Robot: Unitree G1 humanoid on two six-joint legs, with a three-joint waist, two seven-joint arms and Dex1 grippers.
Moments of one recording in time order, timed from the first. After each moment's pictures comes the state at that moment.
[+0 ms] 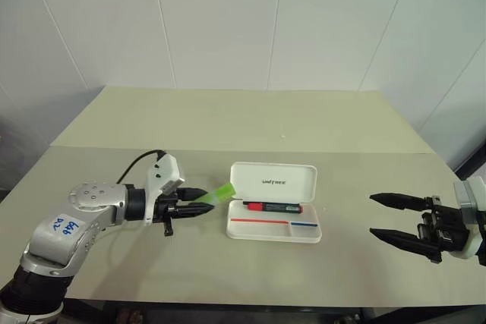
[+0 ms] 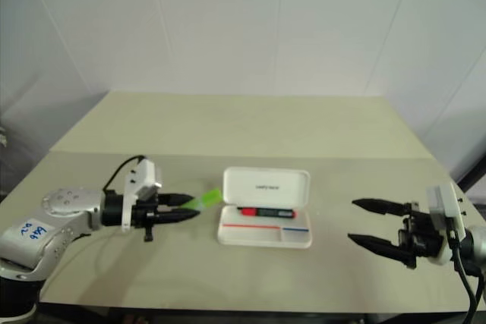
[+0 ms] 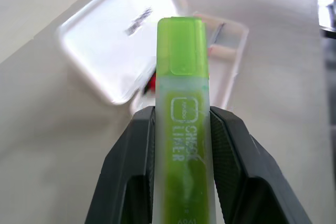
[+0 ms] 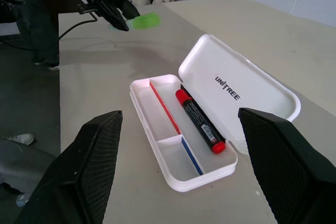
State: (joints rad) left arm -0.48 0.81 0.00 -0.36 -0.51 0.69 -0.99; right arm -0.03 -0.86 -0.49 -0.11 0.76 0.26 1.41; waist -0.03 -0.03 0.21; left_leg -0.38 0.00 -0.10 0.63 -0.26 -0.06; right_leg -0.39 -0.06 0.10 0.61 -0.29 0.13
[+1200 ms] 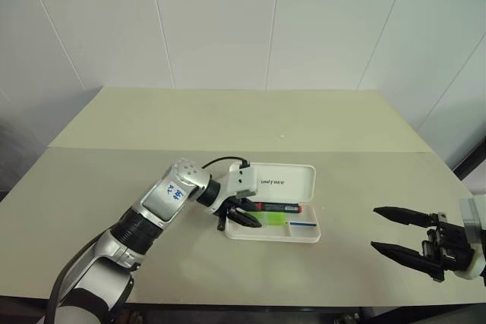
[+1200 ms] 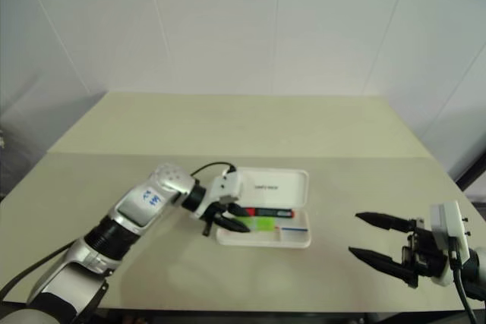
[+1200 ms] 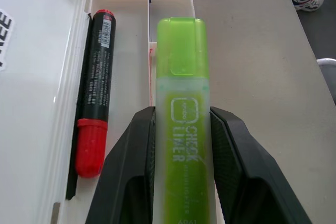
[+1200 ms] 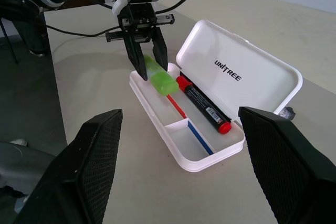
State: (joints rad) left arm -0.90 0.52 -0.47 0.07 -0.12 0.61 -1.19; right arm 0.12 -0.82 -0.54 -0.24 0.78 0.26 1.32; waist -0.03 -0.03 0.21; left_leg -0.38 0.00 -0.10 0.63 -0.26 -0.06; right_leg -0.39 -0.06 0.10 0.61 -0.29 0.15
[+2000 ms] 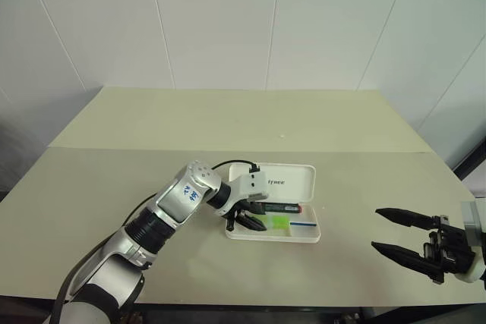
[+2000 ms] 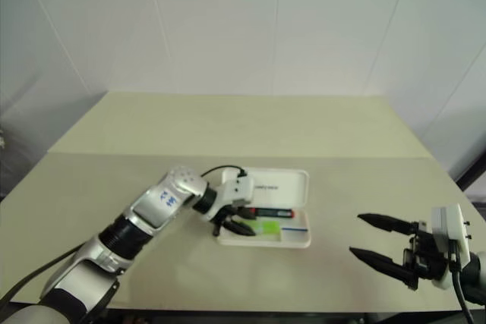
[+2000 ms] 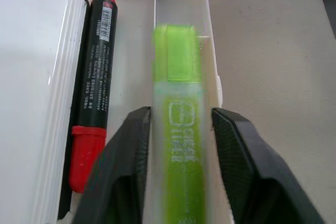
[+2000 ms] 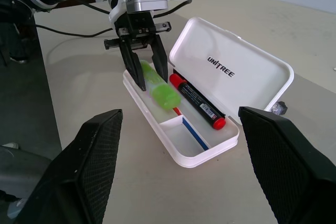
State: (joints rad) left arm -0.93 0.46 -0.51 0.08 -0.04 0.70 -1.17; right arm 0.15 -0.80 -0.55 -0.25 0.78 0.25 1.29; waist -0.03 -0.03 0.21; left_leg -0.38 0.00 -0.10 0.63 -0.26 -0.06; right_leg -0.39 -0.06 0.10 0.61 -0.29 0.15
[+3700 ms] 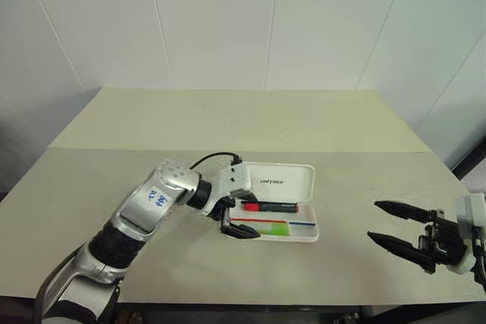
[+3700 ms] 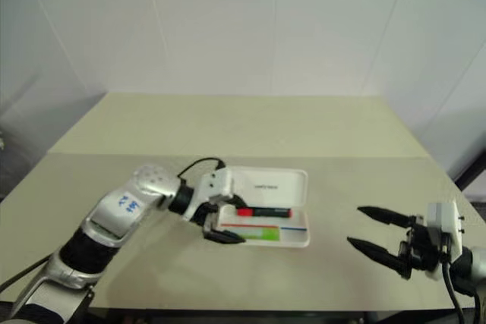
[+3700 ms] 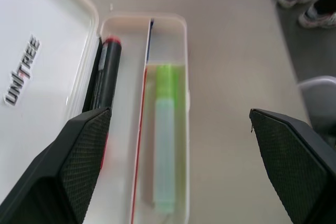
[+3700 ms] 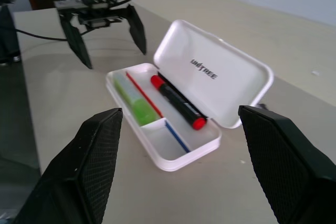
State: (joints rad) left arm -0.78 0.58 -0.28 -0.24 -0.24 0.80 -1.14; right arm 0.02 -0.78 -0.50 -0.14 0.69 0.17 1.24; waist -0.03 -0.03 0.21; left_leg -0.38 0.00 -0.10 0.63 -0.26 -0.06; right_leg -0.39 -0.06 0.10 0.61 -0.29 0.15
